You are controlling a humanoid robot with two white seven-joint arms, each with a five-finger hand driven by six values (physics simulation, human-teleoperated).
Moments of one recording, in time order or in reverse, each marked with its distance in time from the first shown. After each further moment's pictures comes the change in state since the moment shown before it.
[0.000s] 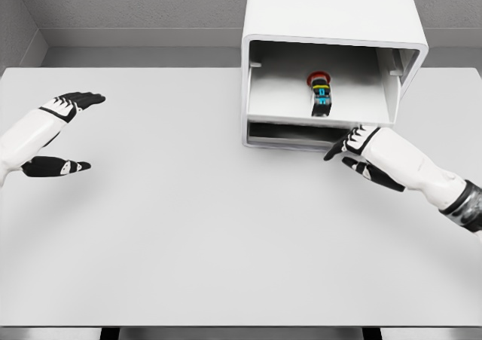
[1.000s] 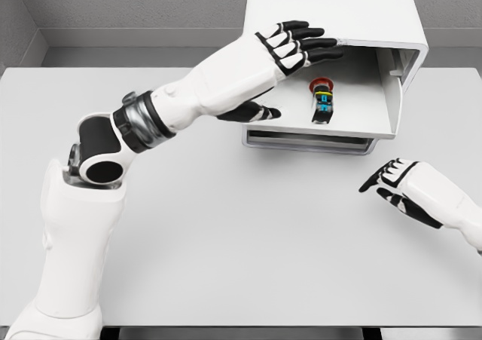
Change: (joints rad) left arm -0.394 -0.400 -0.463 -0.130 -0.231 0.000 0.000; right arm 0.341 -0.050 -0.263 -0.112 0.006 0.000 -0.001
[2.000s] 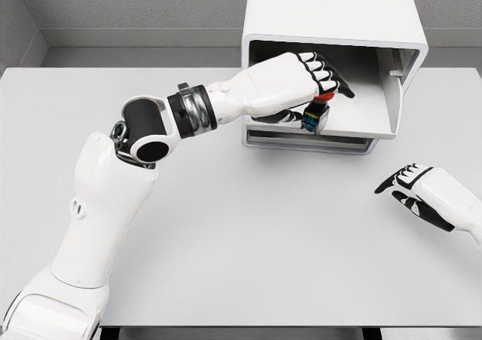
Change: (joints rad) left arm -0.156 -0.021 -0.173 0.219 -0.225 0.000 0.000; right arm 0.020 0.002 -0.012 0.102 -0.001 0.000 -0.024
